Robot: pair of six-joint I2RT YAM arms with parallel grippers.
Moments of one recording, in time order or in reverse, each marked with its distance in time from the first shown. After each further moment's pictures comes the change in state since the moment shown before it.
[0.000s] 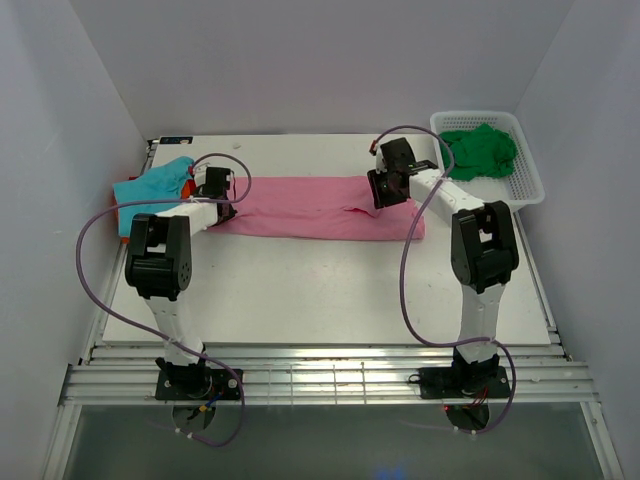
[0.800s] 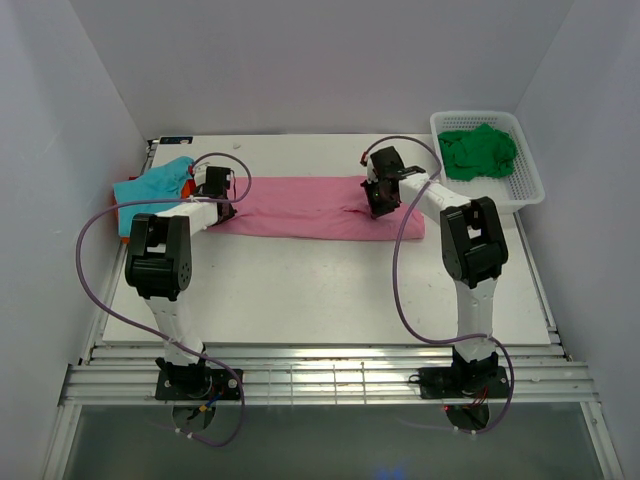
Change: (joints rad) left arm 0.000 0.001 0.006 -0.011 -0.009 0.001; right arm 0.035 0.078 -0.003 -0.001 -0.031 0.017
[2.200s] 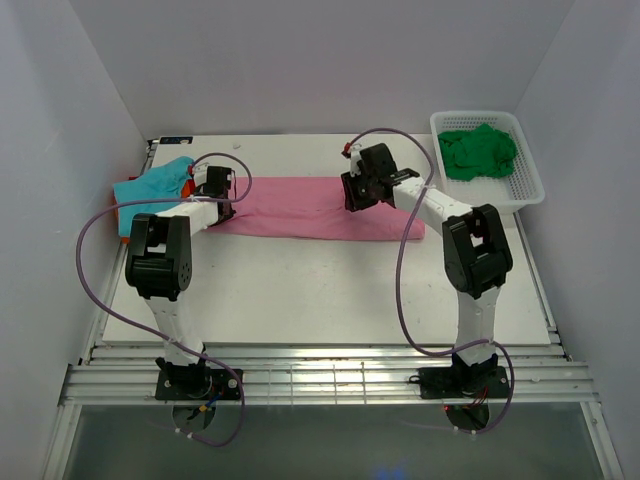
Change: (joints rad) left arm -0.002 0.000 0.007 -0.027 -0.045 0.000; right arm 0.069 -0.095 -0.030 0.173 -0.116 -0.001
